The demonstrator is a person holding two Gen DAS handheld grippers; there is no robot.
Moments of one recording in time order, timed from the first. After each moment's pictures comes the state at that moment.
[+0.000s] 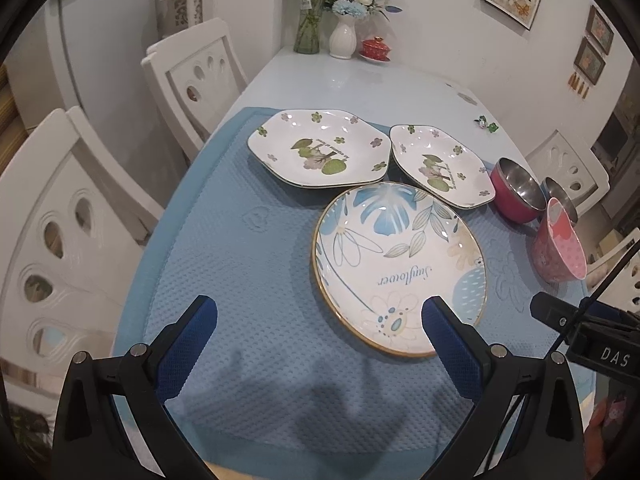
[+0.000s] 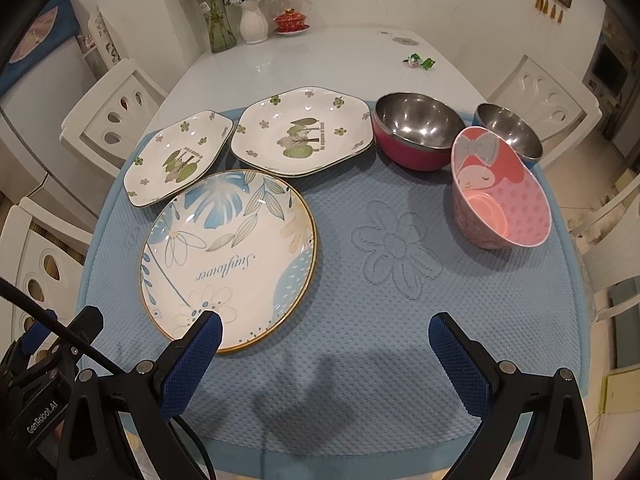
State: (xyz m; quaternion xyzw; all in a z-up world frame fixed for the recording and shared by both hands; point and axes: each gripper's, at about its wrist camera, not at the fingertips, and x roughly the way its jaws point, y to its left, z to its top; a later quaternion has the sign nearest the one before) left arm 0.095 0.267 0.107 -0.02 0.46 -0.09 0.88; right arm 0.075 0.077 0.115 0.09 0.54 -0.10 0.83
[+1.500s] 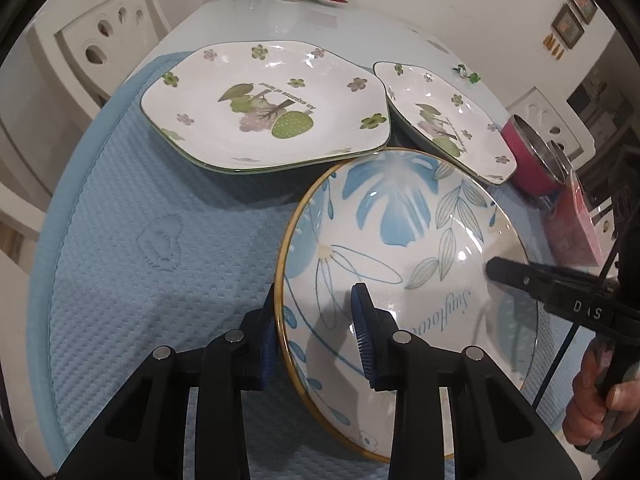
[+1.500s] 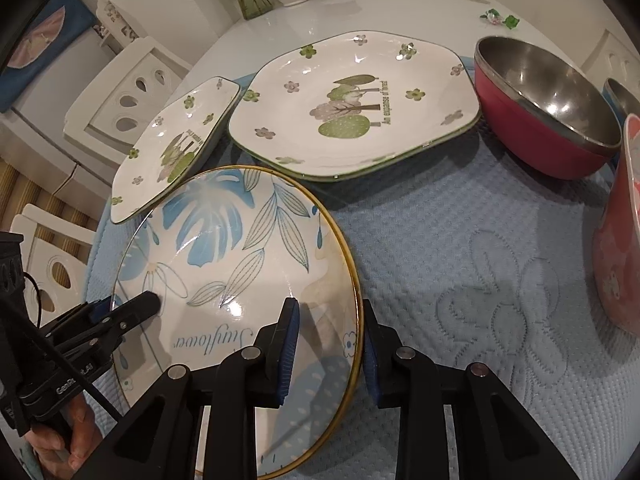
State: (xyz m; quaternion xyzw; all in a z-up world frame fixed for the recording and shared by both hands) left arm 0.189 0.247 0.023 -0.02 0.53 -0.20 0.82; right arm 0.169 0.054 0.015 0.15 0.56 0.03 0.81
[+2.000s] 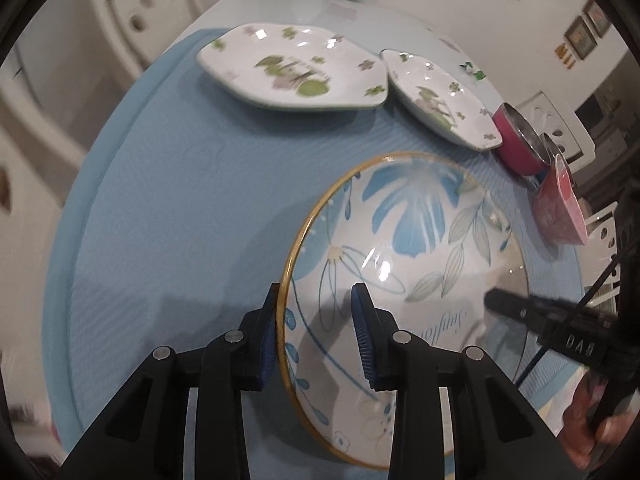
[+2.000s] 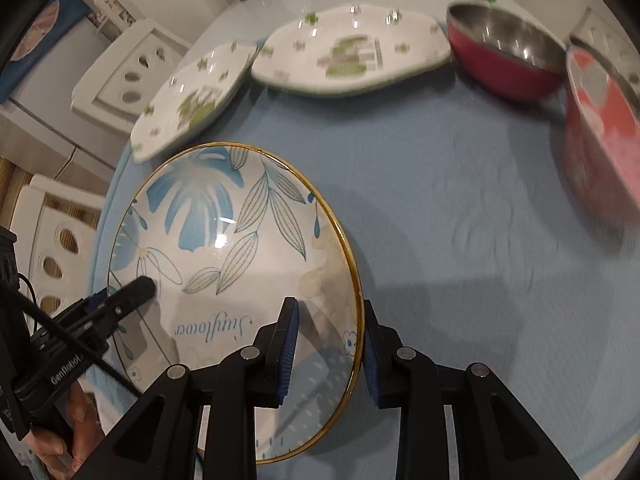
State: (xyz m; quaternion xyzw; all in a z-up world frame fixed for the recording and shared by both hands) left arm 0.123 0.275 0.038 -0.04 0.55 -0.16 0.82; right arm 0.094 0.088 0.024 0.16 0.61 0.01 0.78
